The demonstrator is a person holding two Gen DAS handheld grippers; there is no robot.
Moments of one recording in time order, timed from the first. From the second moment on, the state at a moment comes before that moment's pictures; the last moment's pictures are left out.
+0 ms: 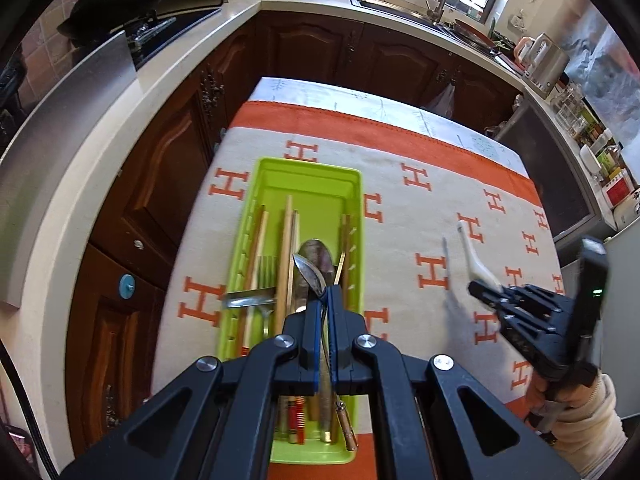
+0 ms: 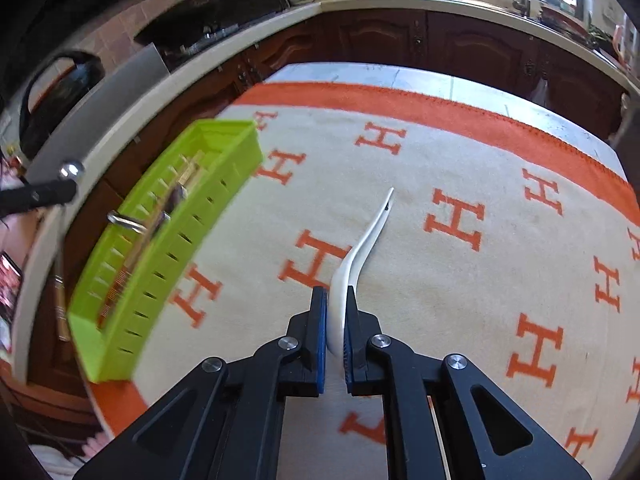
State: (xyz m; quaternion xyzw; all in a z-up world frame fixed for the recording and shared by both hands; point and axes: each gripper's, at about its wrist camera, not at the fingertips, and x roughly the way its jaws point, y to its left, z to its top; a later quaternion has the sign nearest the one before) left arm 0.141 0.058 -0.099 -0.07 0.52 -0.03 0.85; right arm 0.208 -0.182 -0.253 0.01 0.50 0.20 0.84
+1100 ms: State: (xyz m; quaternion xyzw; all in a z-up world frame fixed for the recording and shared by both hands) left arm 0.115 0.124 -0.130 -0.07 0.49 0.01 0.87; right arm 0.185 -0.001 -0.219 0.04 0.52 0.27 0.81
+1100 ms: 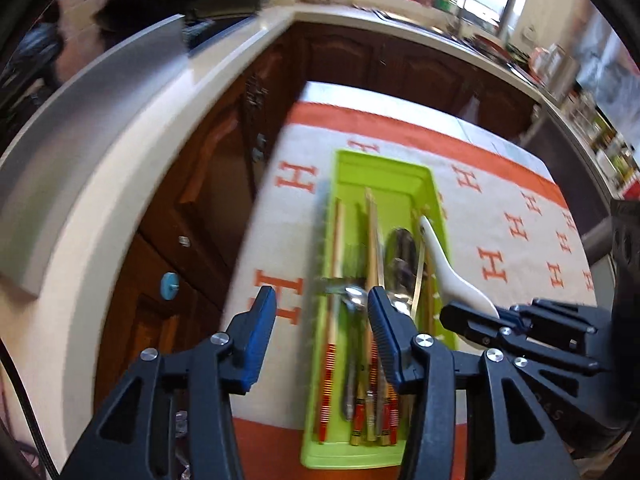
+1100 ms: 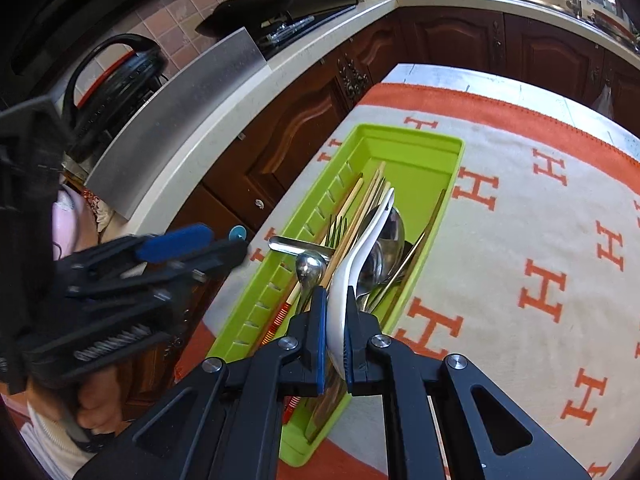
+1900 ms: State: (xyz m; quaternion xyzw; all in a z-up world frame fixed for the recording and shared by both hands) left arm 0.107 0.141 -0.151 -0.06 0.50 0.08 0.86; right arm 0.171 0.023 -0.225 0.01 0.53 0.26 0.80
